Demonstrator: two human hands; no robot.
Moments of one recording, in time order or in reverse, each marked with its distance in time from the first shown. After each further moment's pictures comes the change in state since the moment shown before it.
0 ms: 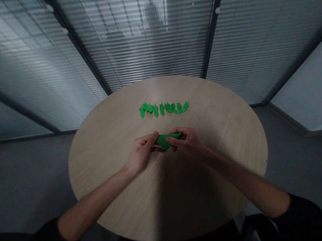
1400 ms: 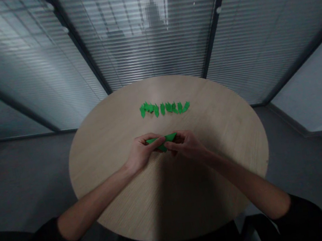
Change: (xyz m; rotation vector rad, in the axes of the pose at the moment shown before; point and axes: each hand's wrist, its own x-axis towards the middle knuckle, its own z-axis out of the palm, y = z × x) left_hand 0.001 0.004 -0.003 0.061 0.076 -0.060; right_hand -0.001 0.005 -0.001 -0.081 -0.163 0.010
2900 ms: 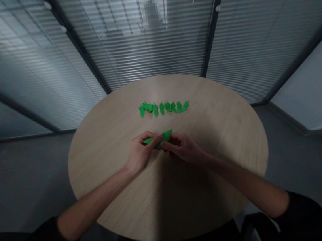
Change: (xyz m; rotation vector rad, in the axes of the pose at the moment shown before) left_hand -0.002 -0.007 0.000 0.066 0.102 0.101; right_hand 0.000 0.008 0.011 -0.026 0.002 -0.002
